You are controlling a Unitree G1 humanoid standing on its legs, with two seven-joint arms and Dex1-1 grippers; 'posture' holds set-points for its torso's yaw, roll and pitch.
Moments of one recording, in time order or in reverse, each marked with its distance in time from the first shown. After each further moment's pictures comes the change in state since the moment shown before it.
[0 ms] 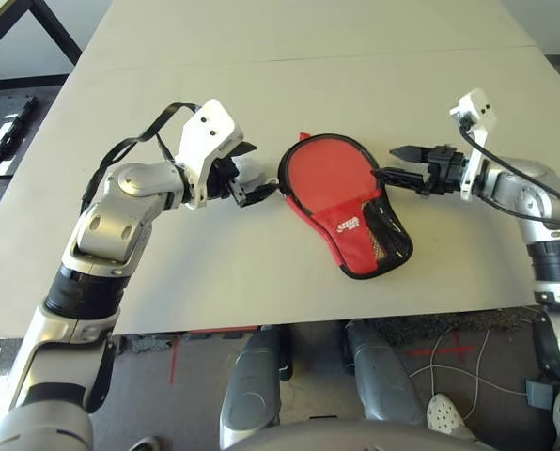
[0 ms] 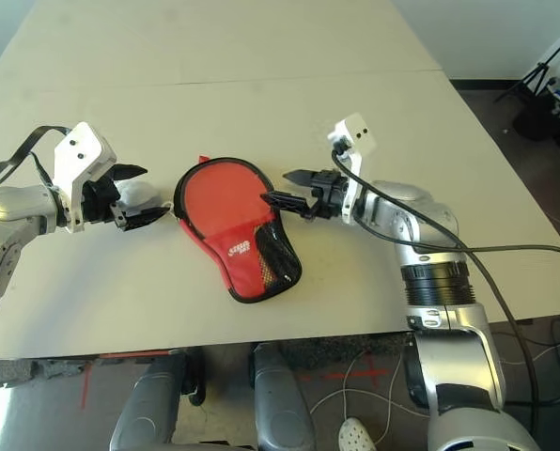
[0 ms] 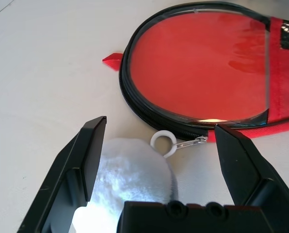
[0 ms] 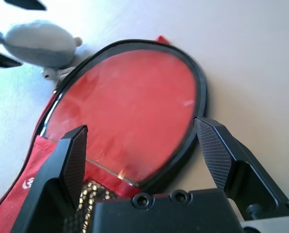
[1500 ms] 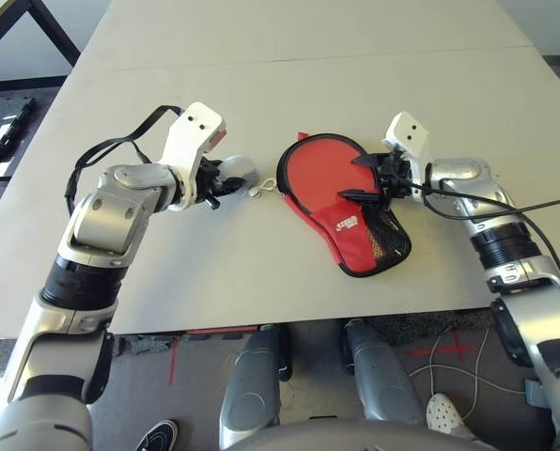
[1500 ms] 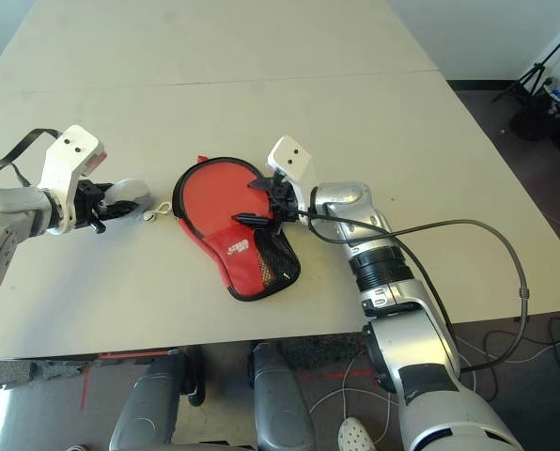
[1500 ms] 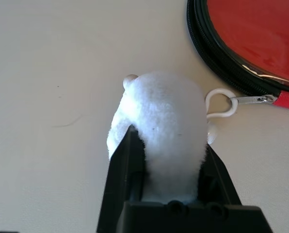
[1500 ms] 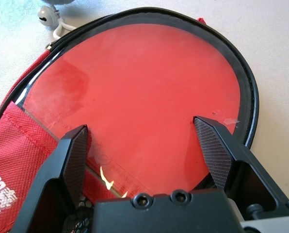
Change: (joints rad) left arm -0.078 0.030 -0.003 0.027 0.038 0.370 0.095; right arm -0.071 0.109 0.119 0.224 -0.264 -0.317 0.039
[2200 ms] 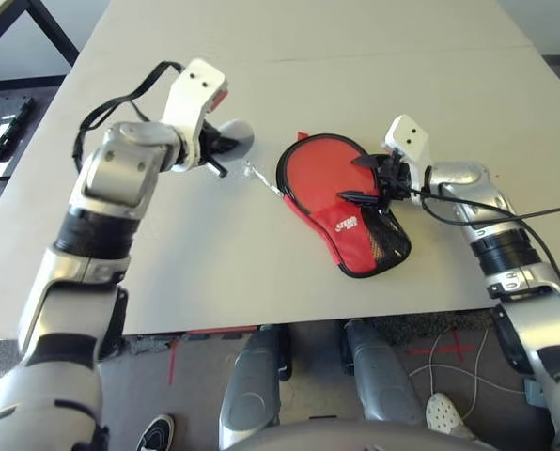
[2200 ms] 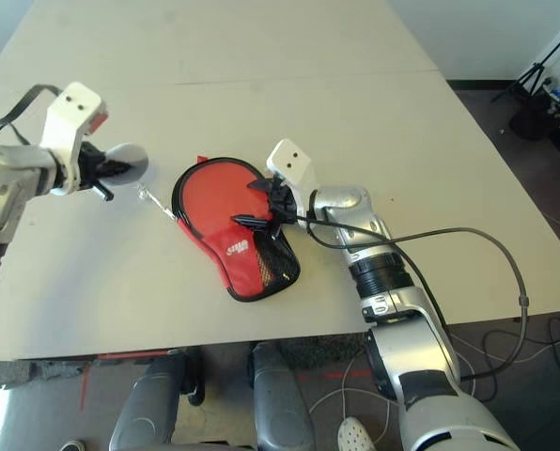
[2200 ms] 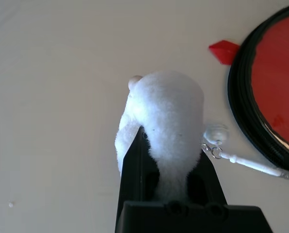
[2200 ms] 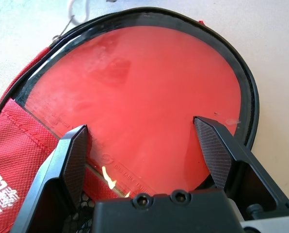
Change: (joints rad) left arm -0.331 -0.125 -0.089 0.409 0.116 -0.158 0.056; right arm 0.037 0.003 0.002 -0.072 -0.018 0.007 -0.020
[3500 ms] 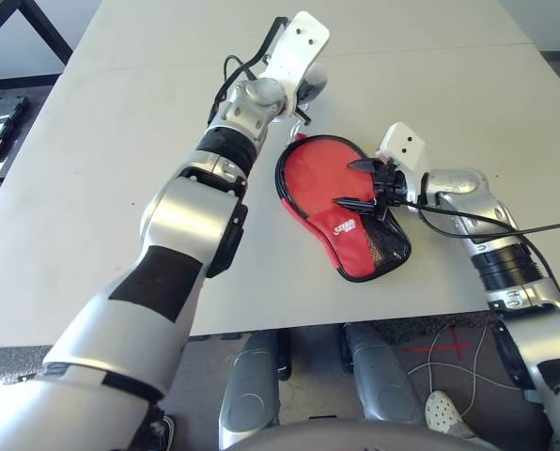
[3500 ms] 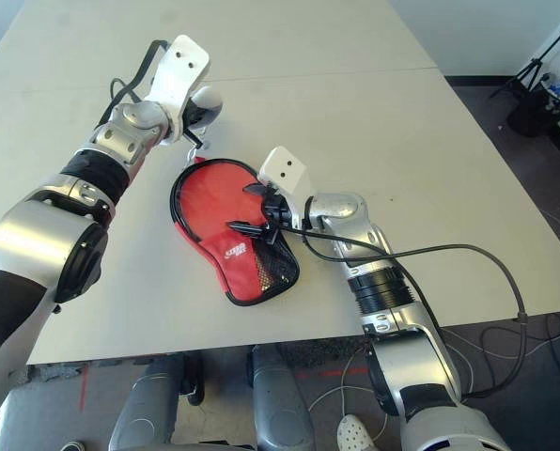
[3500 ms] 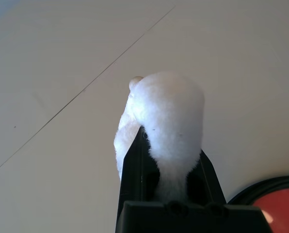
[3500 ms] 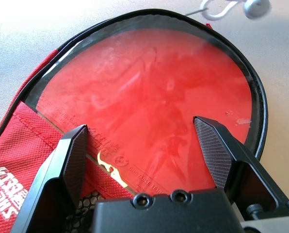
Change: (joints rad) left arm -0.505 -0.493 0.040 1.039 0.215 -0.749 0.311; right arm 0.089 0.002 0.000 -0.178 -0.009 0.079 -0.045
